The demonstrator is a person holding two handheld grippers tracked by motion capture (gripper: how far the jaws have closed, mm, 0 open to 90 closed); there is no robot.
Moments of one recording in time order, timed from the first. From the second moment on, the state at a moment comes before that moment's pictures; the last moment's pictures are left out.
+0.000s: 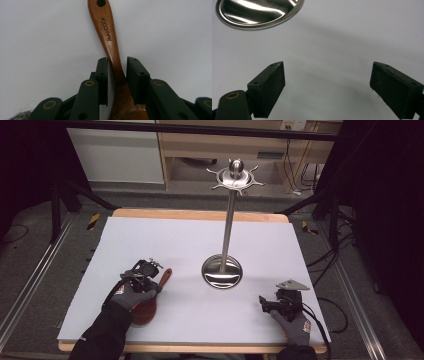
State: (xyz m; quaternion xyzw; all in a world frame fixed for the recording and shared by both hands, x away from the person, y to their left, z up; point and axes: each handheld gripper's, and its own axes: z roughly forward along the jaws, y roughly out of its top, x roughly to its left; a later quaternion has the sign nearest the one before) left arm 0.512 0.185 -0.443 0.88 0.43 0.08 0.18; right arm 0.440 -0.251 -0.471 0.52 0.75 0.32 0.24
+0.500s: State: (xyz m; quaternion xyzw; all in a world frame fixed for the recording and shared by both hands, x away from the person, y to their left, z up) left arm 0.516 0.180 -0.448 0.88 0.44 0.07 0.16; right arm 0.440 -0.250 -0.470 0.52 0.75 0.32 0.23
